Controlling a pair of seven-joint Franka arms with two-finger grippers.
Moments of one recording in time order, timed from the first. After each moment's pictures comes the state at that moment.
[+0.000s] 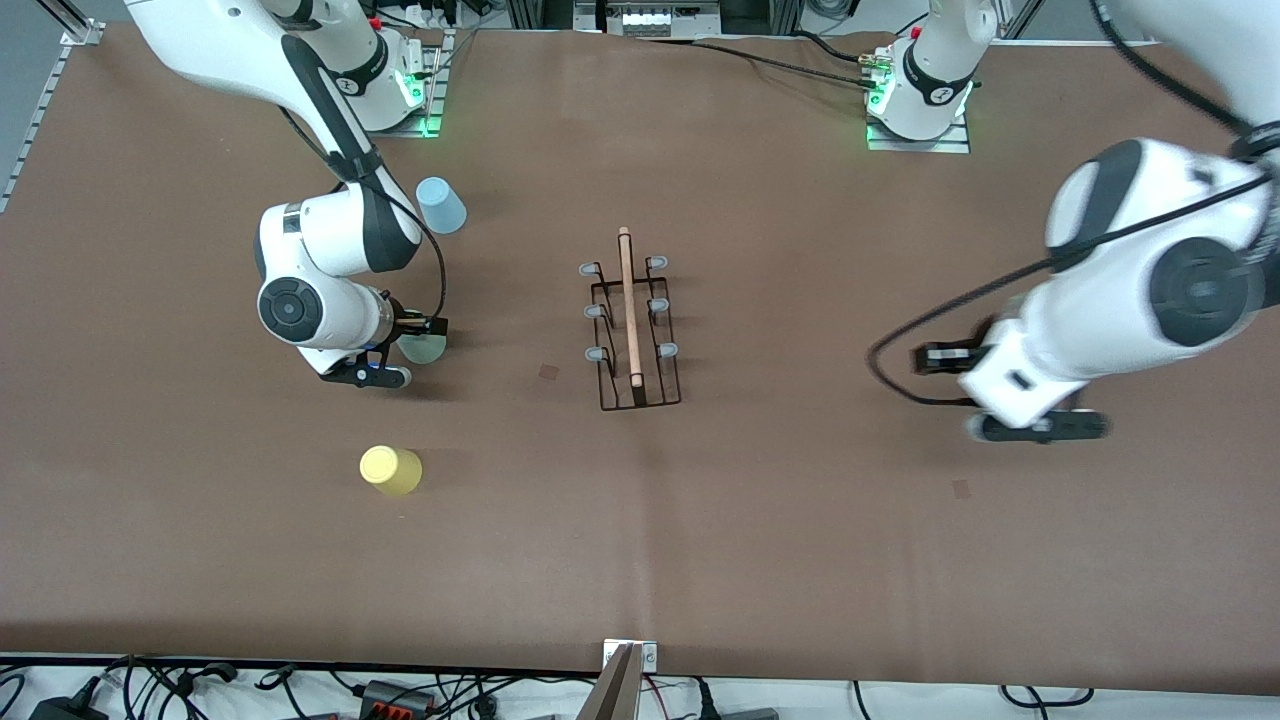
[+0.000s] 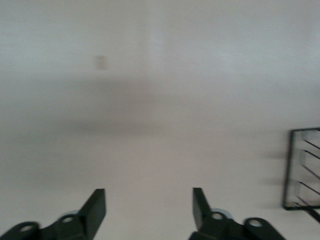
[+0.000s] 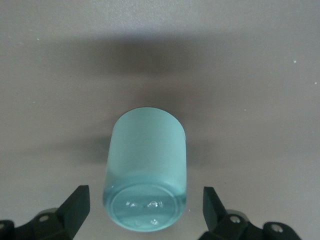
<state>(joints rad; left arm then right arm) 0.09 0.45 -0.34 -1.30 0.12 1.56 -0.31 0.27 0.43 0.00 -2.01 0.08 2.12 0.30</state>
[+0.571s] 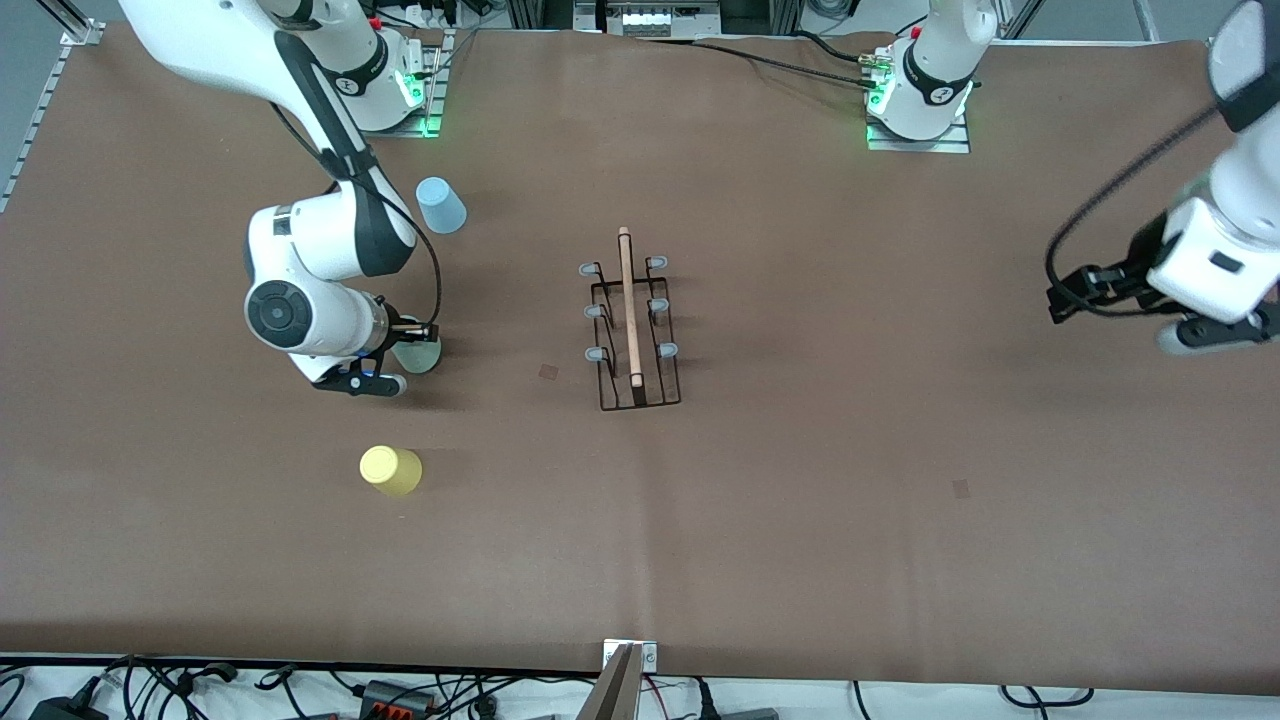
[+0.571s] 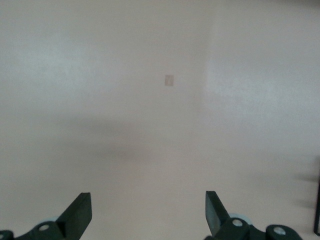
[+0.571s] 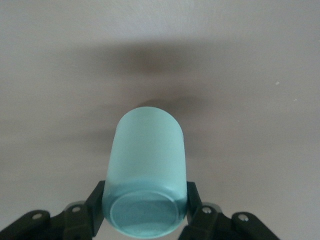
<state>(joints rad) 0.04 0.05 -0.13 -1.68 0.08 1.76 -0.27 0.27 0.40 0.00 -1.87 0.08 1.98 0.30</state>
